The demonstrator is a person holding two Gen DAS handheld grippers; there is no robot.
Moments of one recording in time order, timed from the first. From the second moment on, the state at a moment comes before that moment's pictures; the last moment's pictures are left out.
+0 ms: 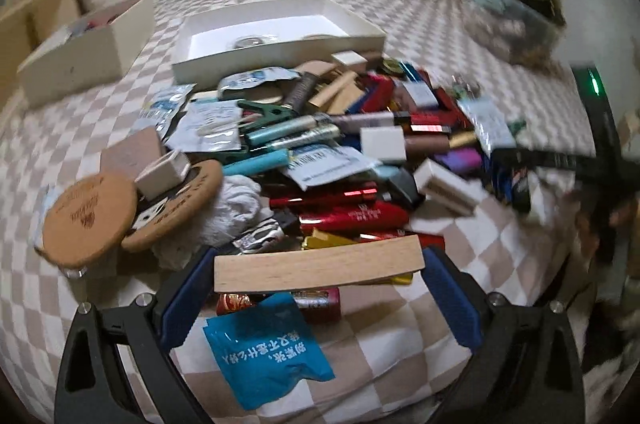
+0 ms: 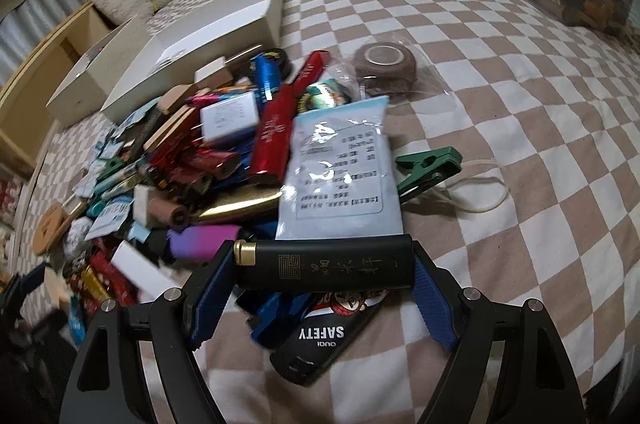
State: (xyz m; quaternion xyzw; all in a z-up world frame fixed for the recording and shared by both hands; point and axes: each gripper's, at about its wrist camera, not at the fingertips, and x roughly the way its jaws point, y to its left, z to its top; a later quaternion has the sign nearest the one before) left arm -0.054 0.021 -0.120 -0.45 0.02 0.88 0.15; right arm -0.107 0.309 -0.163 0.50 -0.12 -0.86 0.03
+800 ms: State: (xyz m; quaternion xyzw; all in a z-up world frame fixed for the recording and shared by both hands) left arm -0.060 -0.012 -0.111 -0.44 -0.08 0.89 0.10; right arm -0.086 0.233 -0.124 0.47 -0.02 -0.87 0.11
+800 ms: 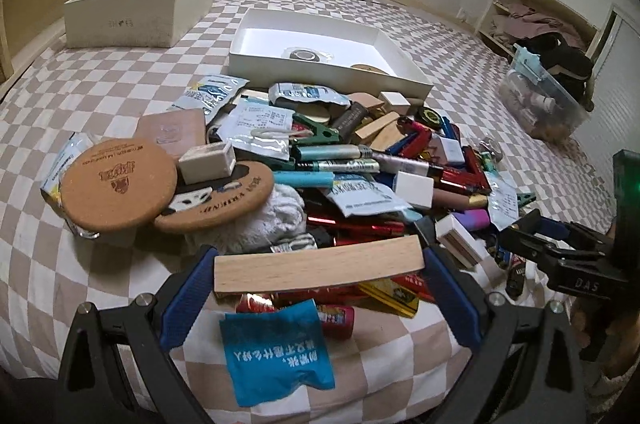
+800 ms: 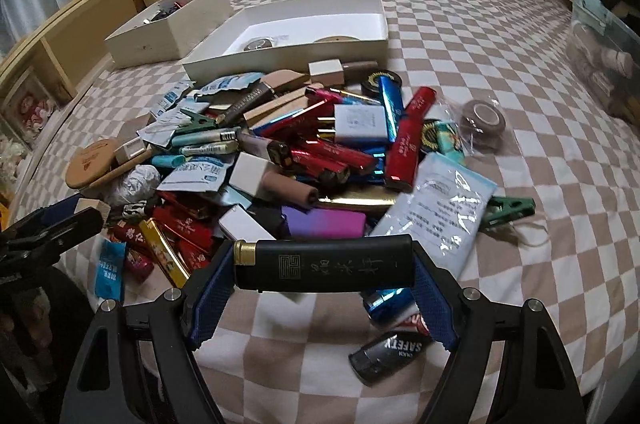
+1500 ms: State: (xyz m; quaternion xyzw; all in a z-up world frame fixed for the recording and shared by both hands) left arm -0.160 0.001 -0.047 -0.37 -0.05 0.92 0.10; right arm -0.179 0.222 -0.048 0.40 -0.04 -0.91 0.12
